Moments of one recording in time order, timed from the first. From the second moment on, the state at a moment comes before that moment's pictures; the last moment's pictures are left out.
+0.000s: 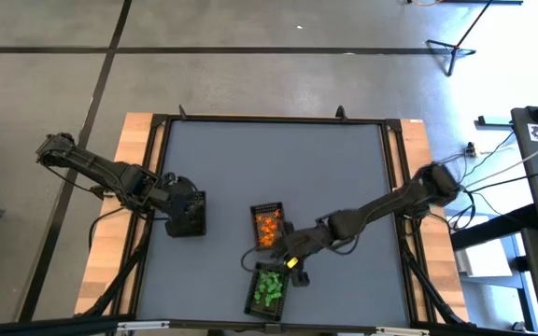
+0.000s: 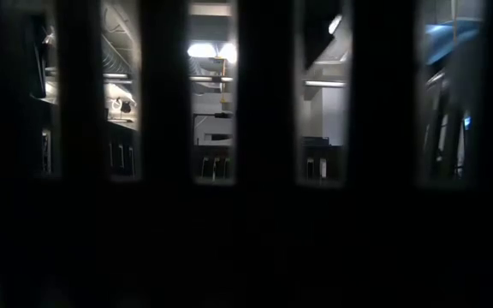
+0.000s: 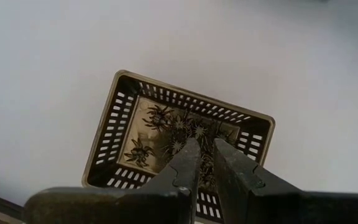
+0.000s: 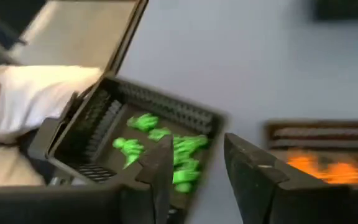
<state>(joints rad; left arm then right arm) -0.36 0.94 0.83 -1.11 -0.22 -0.78 0.42 1.81 1.28 -0.20 -0.06 0.23</state>
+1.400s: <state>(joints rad) -0.15 0.74 0.83 -0.47 -0.49 -0.01 -0.04 0.51 0.49 0.05 -0.01 -0.13</state>
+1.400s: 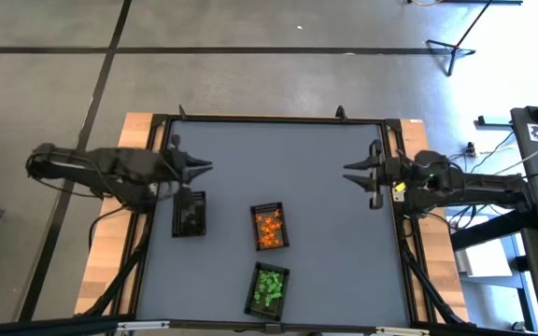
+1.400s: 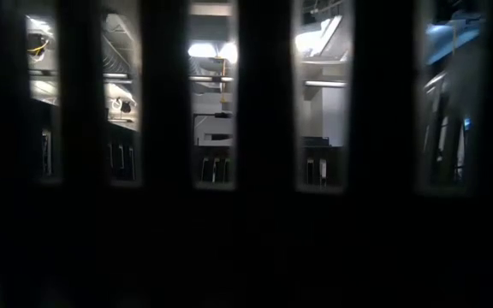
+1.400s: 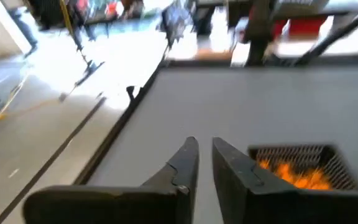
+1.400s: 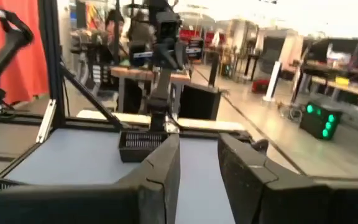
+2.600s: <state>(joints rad) 0.00 0.00 0.05 0.14 -0.24 -0.05 -0.34 0.33 0.01 0.49 -0.19 -0.13</state>
